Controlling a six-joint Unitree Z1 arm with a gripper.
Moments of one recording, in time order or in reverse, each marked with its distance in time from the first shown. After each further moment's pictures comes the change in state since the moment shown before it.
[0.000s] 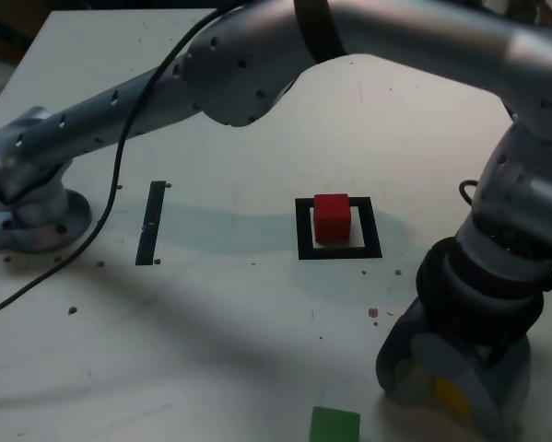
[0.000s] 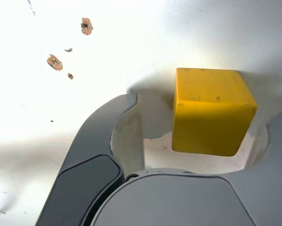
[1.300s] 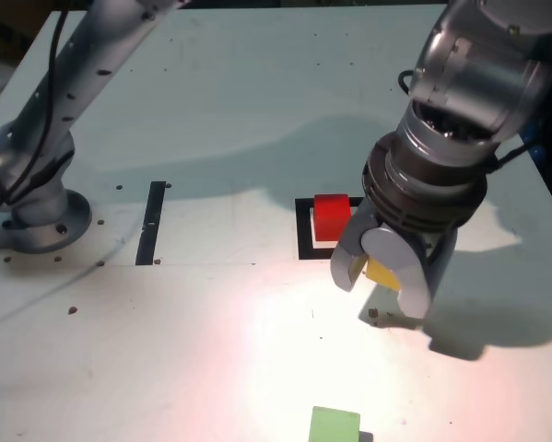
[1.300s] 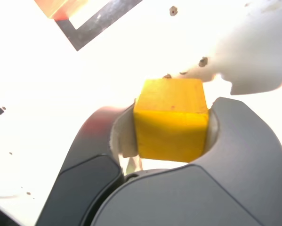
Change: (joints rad) arm 0.047 -0.271 0.324 0.000 0.130 -0.148
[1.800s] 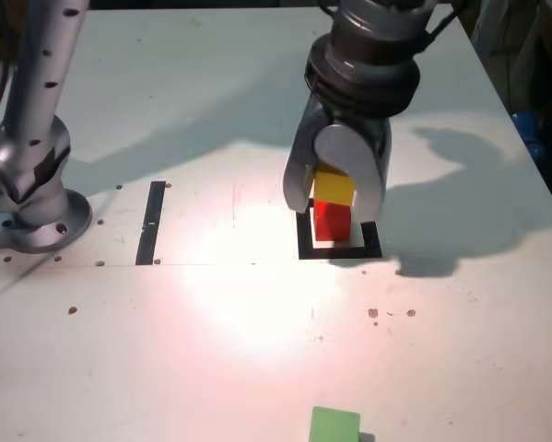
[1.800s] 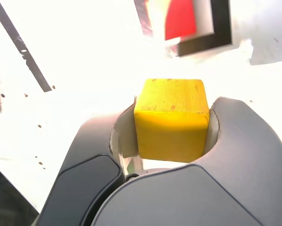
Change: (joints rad) arm 0.170 -0.224 0.250 -0.023 -0.063 -0.077
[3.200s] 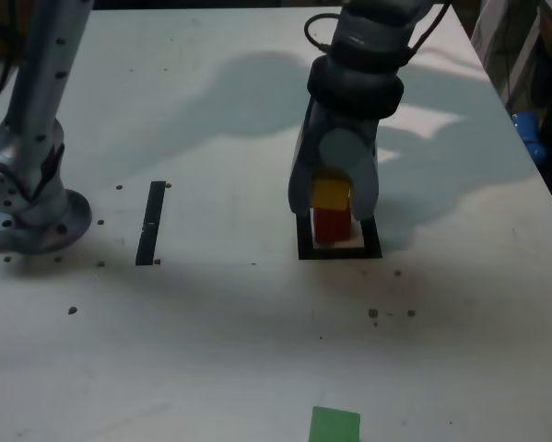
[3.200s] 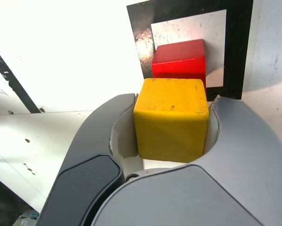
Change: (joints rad) arm 0.200 0.004 0.223 -0.213 -0.099 0.124
